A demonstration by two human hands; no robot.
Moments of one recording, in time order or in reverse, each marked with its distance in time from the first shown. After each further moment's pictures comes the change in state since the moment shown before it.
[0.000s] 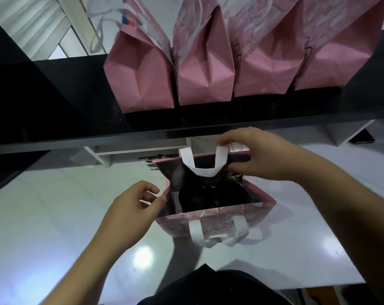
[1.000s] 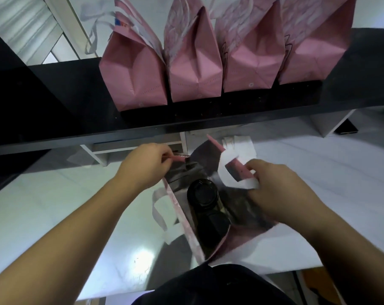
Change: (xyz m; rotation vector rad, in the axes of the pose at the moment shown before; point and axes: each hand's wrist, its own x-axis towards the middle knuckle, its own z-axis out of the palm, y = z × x) left_hand 0.074 0.053 0.007 0.593 -0.031 0.429; right_hand -0.095 -0.039 0.045 -0.071 0.109 0.511
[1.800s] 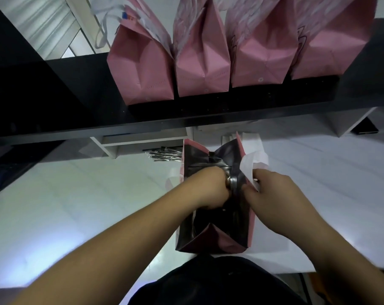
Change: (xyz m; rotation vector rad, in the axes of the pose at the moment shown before) left_hand -0.021 0.127 0.022 -0.265 -0.578 -0.067; right_hand -0.009 0.006 0.022 0.160 0.072 -0.005
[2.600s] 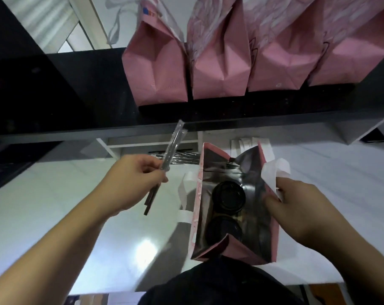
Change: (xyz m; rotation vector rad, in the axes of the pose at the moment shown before) left_hand -0.068 -0.155 -0.067 -0.494 0.476 -0.017; right_hand 0.008 -0.011 0.000 -0.094 -0.054 0.063
